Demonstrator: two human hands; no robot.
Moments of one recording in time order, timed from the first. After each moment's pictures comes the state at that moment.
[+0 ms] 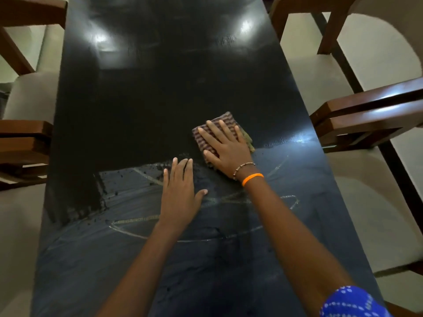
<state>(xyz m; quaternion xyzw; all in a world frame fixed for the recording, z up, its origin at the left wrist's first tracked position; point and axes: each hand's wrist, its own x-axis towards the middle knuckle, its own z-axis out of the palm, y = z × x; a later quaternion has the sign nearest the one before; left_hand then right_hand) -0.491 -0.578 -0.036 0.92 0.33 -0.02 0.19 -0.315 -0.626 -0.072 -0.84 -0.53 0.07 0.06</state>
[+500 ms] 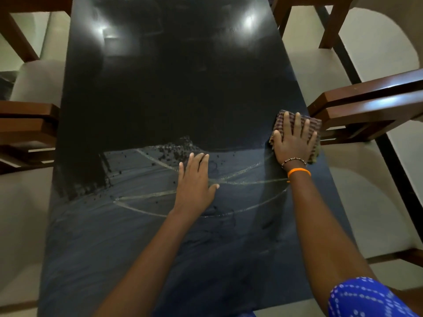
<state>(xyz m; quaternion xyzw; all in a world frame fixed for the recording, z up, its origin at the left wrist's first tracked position) -0.495 -0.615 -0.034 0.92 0.31 -0.02 0.25 -0.256 -0.733 -0.071 -0.97 -0.21 0.05 0.08</state>
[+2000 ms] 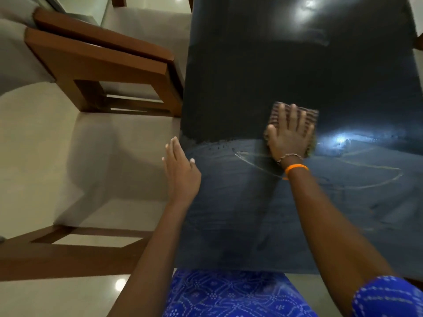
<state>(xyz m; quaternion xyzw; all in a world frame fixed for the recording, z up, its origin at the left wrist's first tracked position) -0.748 -0.483 -0.049 0.73 0.58 0.11 0.34 -0.511 -0.562 -0.070 -0.94 -0.32 0.08 0.05</state>
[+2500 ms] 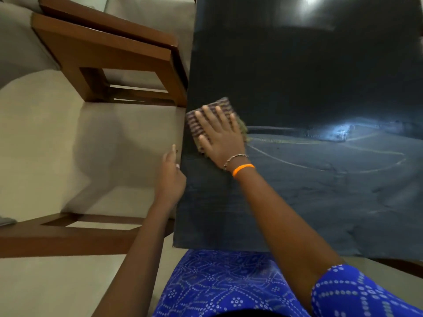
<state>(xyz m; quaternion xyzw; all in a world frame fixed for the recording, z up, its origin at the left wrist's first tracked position) -0.805 -0.494 -0.043 0.71 0.55 0.09 0.43 -0.643 -0.517 -0.068 -0.80 -0.59 0.11 0.06</state>
